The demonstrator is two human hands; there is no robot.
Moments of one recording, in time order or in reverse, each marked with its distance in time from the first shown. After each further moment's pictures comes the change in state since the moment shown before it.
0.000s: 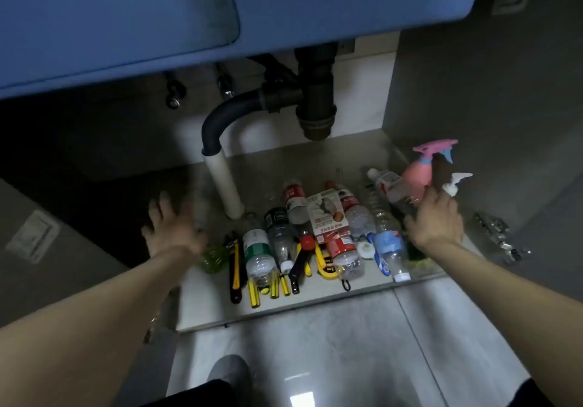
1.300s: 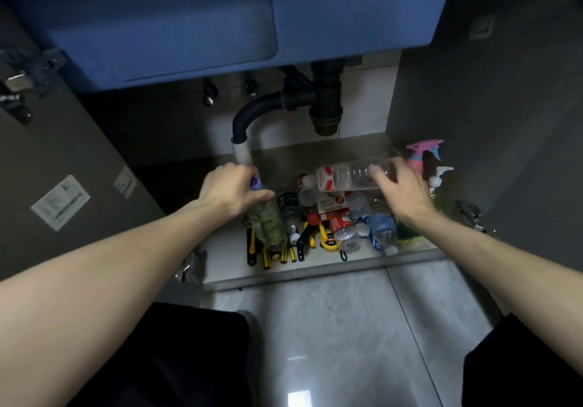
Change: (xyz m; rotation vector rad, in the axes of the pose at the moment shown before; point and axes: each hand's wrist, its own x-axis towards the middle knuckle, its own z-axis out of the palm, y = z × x) left_hand -0.082 0.033 -0.095 -0.083 0.127 0.494; right_hand -0.071 -0.036 -0.086 0.588 0.009 -0.323
